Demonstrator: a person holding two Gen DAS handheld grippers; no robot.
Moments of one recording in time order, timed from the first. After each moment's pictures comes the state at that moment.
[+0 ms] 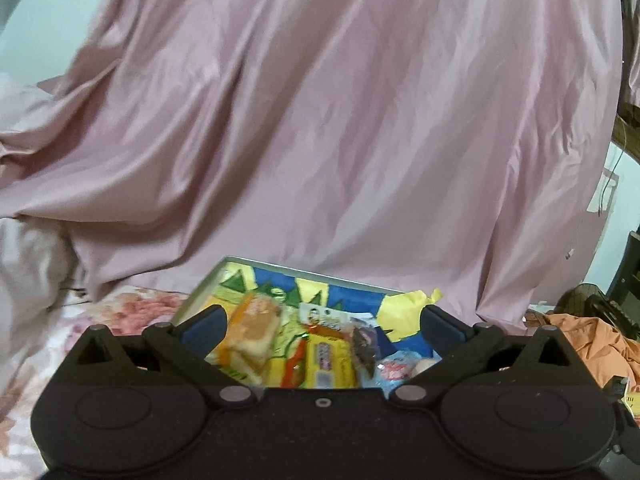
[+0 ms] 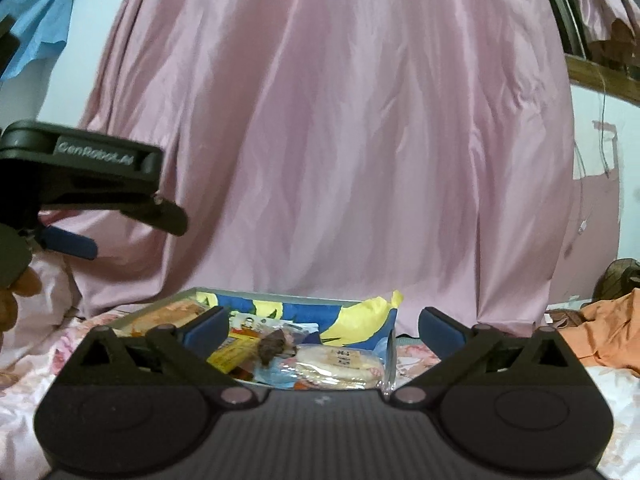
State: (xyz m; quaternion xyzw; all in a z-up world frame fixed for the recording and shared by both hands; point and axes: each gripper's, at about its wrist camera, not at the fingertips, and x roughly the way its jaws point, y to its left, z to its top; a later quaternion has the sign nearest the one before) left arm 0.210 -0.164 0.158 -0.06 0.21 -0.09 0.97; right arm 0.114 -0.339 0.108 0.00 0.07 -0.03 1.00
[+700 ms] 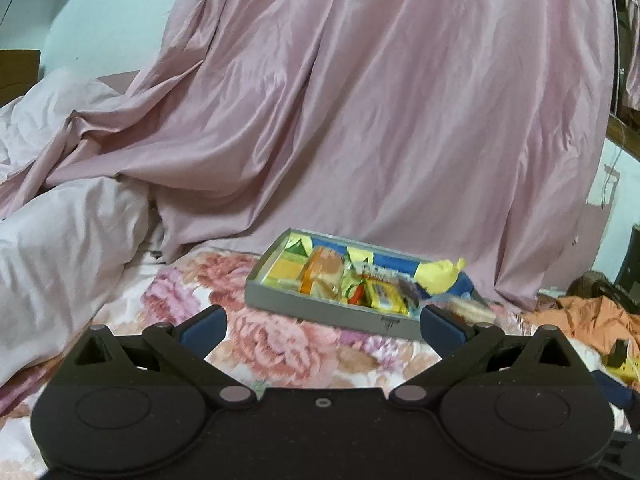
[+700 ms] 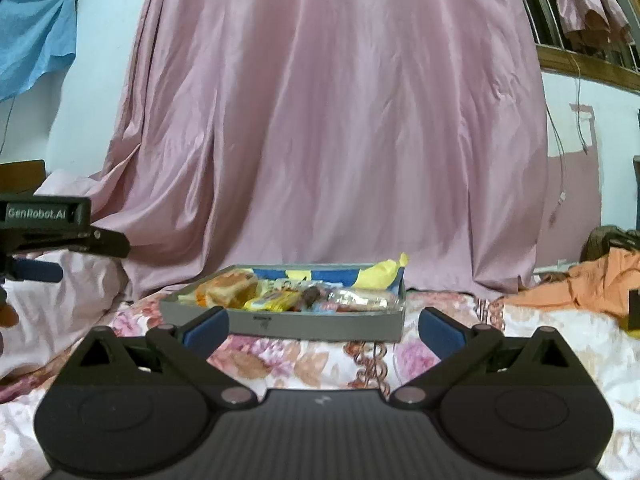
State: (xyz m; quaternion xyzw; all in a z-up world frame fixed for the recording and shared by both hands) left arm 0.089 -0.097 0.129 -0.06 0.20 -0.06 0.98; right arm 0.004 -0.308 0.096 0.04 0.10 -0.02 0.99
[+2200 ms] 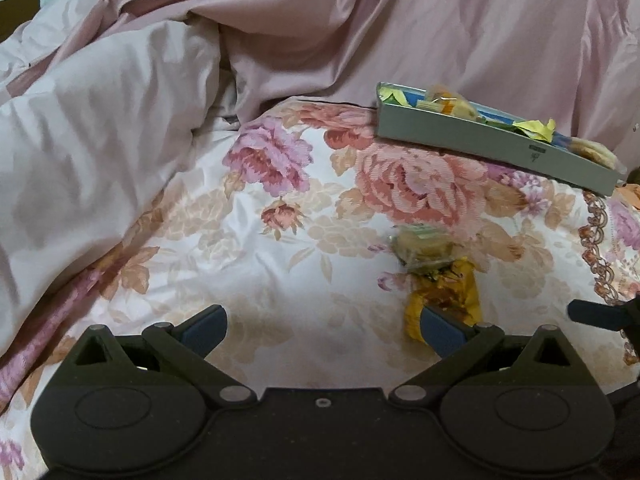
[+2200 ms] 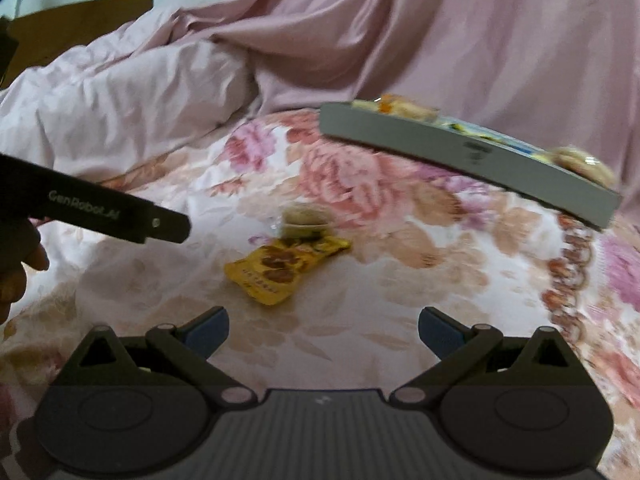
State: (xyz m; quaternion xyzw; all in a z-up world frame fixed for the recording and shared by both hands) left arm 0.122 0.015 0.002 -0.01 0.34 -0.03 0.94; right arm 0.062 -0.160 -0.010 -0.10 0.29 0.13 0.94
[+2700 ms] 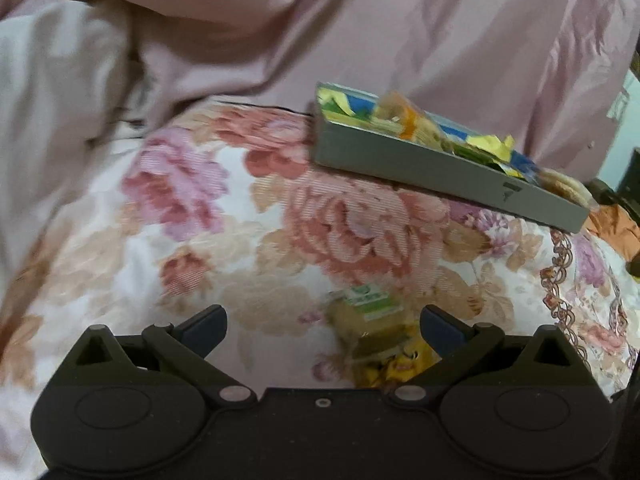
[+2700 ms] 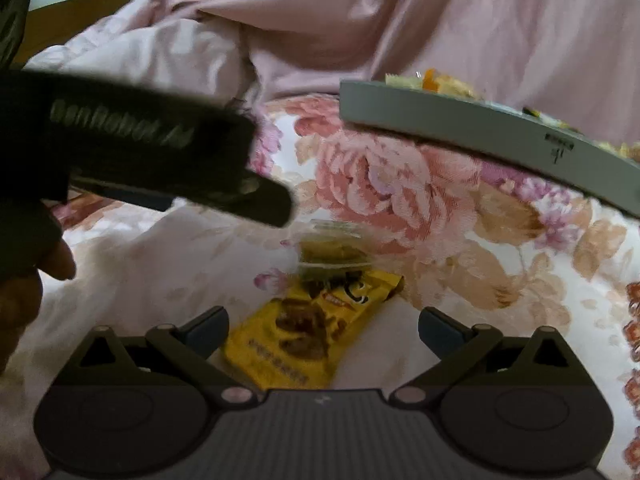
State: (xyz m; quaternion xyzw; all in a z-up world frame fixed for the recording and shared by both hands) left arm 0.215 -0.002 -0.002 -0.05 0.36 -0.15 0.92; right arm 0.143 -0.124 -0.037 -0.06 0.31 0.11 0.94
